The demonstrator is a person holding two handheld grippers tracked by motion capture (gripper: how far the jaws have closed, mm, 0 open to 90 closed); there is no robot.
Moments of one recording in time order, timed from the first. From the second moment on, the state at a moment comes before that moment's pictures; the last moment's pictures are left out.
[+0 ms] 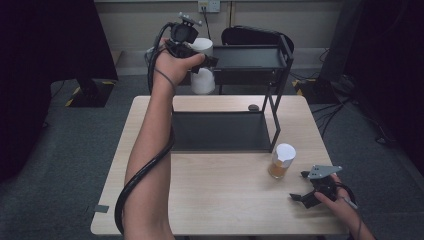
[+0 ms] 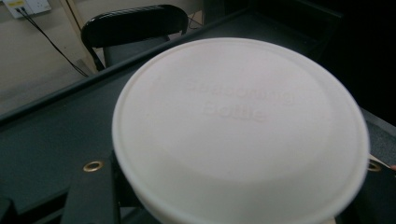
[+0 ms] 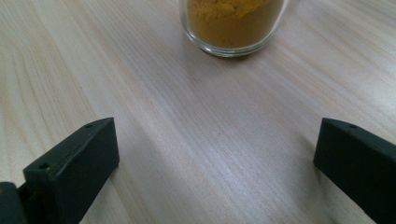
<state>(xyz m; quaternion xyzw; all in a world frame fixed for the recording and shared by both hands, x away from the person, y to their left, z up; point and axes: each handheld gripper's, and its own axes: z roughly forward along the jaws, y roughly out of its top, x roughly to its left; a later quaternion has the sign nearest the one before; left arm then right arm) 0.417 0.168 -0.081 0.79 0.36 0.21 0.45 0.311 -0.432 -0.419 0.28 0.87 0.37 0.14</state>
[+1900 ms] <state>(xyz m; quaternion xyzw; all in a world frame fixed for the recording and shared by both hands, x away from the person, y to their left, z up) 0.496 0.141 -0.063 0.78 0.38 0.24 0.44 0.311 -0.432 -0.419 0.28 0.87 0.37 0.14</state>
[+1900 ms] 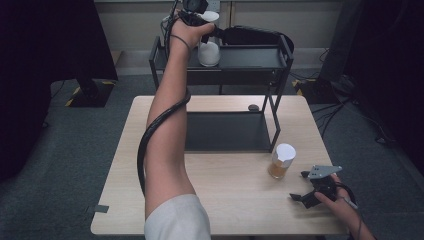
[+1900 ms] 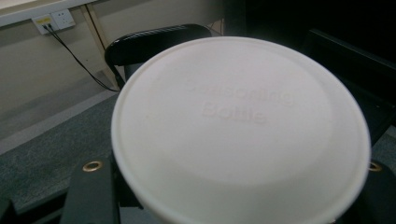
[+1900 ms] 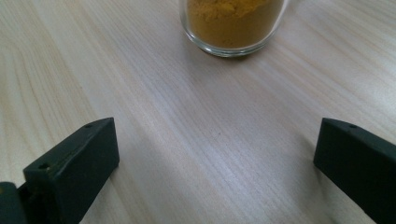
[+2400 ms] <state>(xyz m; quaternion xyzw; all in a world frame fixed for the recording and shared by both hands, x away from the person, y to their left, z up) 0.470 0.148 -0.069 0.75 0.40 0.25 0.46 0.311 -0.432 -0.420 0.28 0.87 0.37 0.14</state>
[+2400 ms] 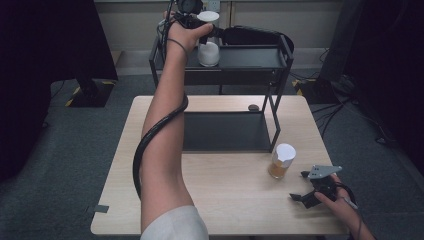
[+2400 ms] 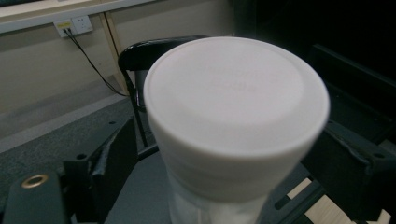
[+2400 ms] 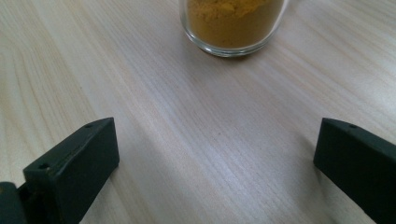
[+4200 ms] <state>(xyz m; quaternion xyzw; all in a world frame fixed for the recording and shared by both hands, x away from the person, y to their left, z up) 0.408 0.175 -0.182 0.74 0.40 0.21 0.49 0.311 -0.432 -0.419 0.28 0.87 0.37 0.14</state>
